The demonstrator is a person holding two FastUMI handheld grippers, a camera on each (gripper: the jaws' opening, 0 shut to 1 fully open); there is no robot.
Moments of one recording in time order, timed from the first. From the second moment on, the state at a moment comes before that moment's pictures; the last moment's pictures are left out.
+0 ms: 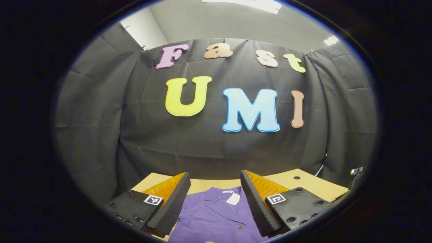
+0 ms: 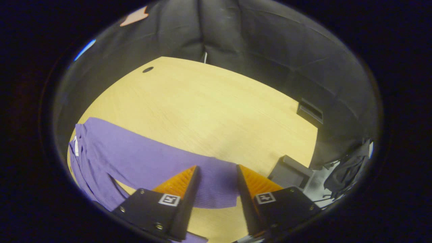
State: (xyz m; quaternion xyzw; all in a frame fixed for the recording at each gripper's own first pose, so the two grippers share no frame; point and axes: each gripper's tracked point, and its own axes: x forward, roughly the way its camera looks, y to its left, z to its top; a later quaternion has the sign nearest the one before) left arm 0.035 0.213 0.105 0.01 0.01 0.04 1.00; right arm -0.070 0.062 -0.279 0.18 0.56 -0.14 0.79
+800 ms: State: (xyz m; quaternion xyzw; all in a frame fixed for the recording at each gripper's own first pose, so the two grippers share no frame) left arm 0.018 0.216 0.101 0.01 0.02 0.04 1.00; right arm -0.027 0.090 -0.225 0.25 0.50 -0.04 0.83
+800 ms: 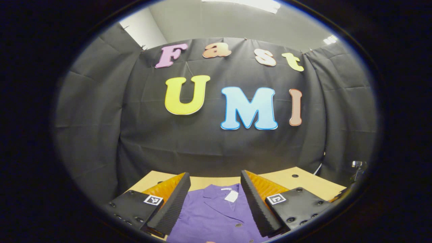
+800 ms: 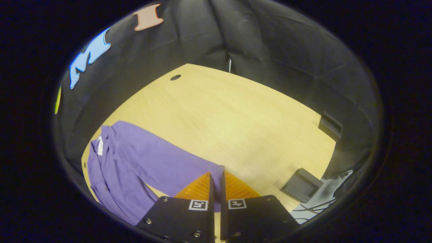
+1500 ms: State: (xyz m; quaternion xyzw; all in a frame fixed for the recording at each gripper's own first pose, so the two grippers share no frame) left arm 0.006 0.287 0.078 0.00 0.05 0.08 1.00; right arm 0.111 0.257 -0.039 0.26 0.34 0.13 0.89
